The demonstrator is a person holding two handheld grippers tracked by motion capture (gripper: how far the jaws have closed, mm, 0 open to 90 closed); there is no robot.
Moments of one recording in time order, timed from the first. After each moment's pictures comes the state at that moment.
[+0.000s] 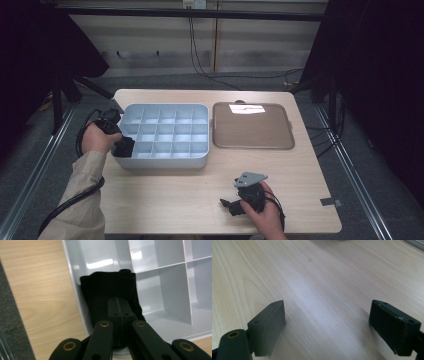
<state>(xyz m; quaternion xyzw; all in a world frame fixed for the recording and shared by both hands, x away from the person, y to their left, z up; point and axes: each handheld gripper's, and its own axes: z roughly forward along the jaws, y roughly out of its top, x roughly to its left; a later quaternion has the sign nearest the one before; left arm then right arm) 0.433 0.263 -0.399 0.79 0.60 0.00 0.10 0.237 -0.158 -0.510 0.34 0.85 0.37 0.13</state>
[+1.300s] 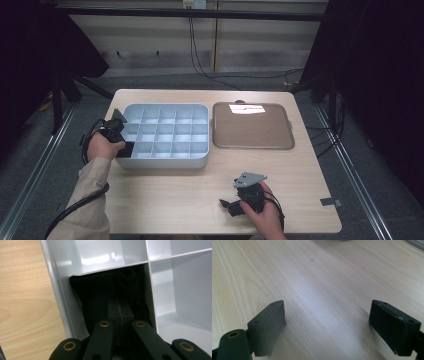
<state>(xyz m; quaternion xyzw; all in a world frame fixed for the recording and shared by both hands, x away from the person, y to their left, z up) 0.430 0.263 -0.438 0.79 0.61 -0.02 0.10 0.236 -0.156 -0.510 0.34 0.85 0.37 0.13</state>
